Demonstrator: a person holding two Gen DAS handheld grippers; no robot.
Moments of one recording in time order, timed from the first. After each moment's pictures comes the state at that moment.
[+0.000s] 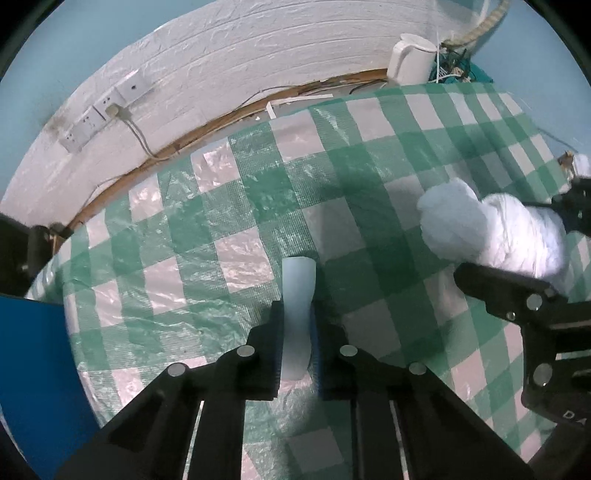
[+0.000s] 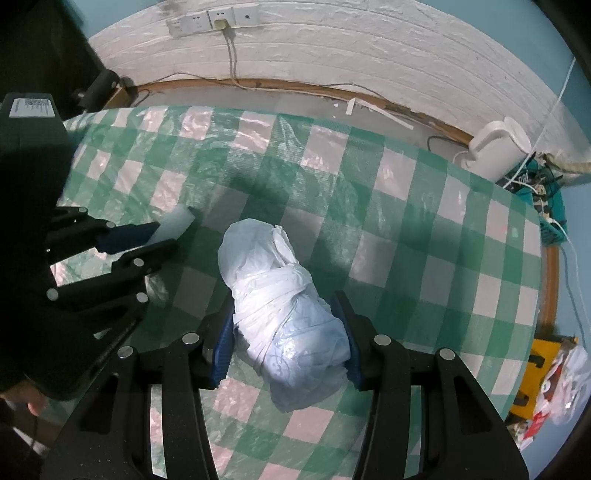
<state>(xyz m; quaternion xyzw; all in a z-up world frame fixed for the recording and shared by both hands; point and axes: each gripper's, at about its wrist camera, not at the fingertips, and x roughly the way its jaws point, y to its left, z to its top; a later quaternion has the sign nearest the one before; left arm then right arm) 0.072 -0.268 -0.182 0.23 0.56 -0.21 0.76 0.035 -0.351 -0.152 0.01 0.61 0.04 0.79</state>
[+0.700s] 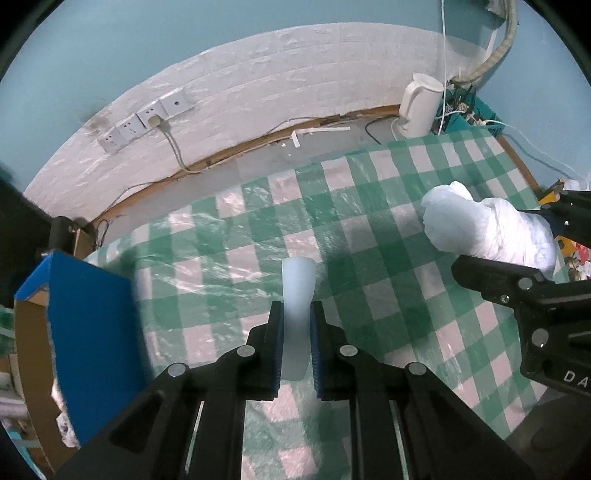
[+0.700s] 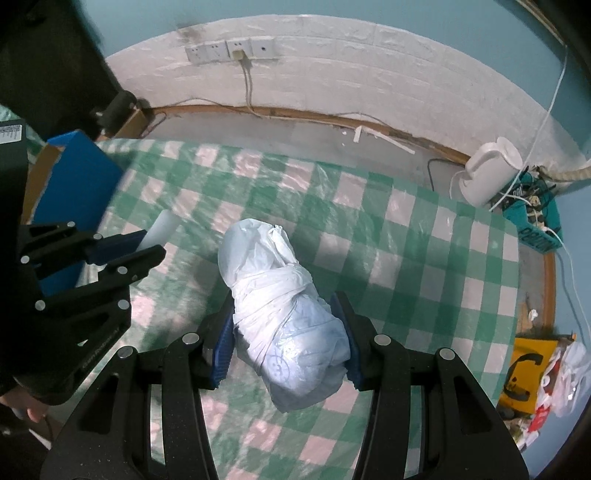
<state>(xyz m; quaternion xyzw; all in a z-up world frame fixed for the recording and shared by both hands) 0.047 -0.215 -0.109 0.20 0.53 -0.20 0.80 0.014 -0.321 -0.088 0.02 0.57 0.05 0.82</state>
